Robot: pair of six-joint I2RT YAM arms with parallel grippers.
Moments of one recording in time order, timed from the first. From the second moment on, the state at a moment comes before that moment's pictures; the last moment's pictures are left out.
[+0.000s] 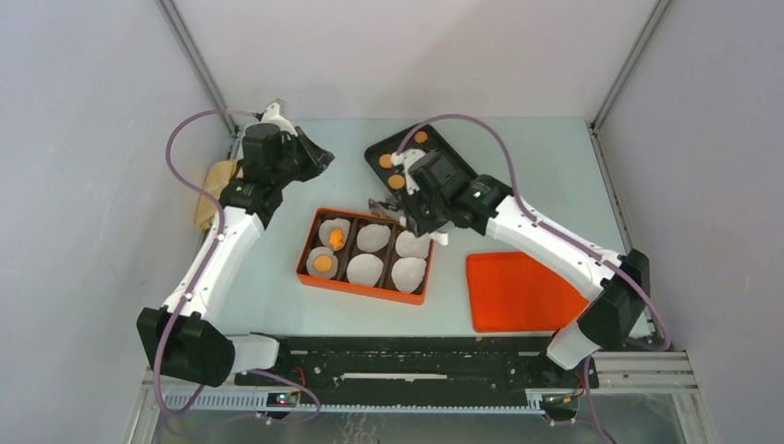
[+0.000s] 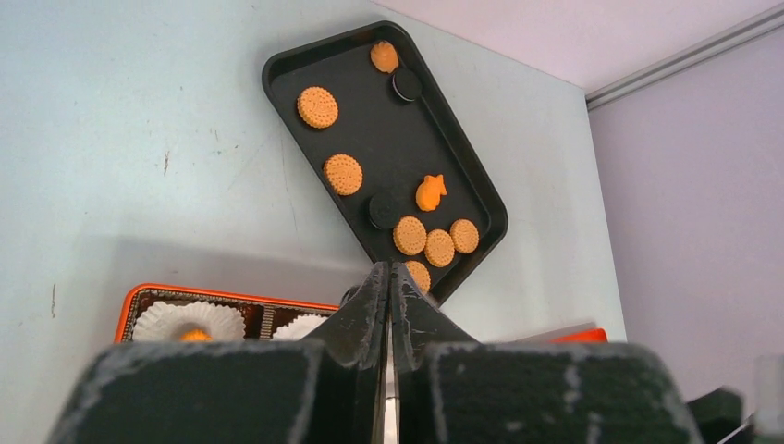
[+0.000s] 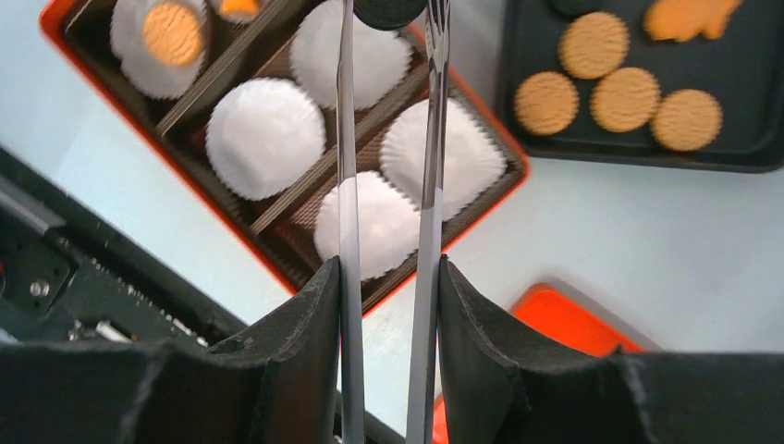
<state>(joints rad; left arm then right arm) -0.20 1.28 1.23 -0.32 0.16 -0.59 0.82 1.57 1.55 -0.79 0.09 0.19</state>
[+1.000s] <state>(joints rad) -0.18 1.24 1.21 -0.35 0.14 -0.59 0.93 1.71 1.55 -0.81 0.13 0.19</state>
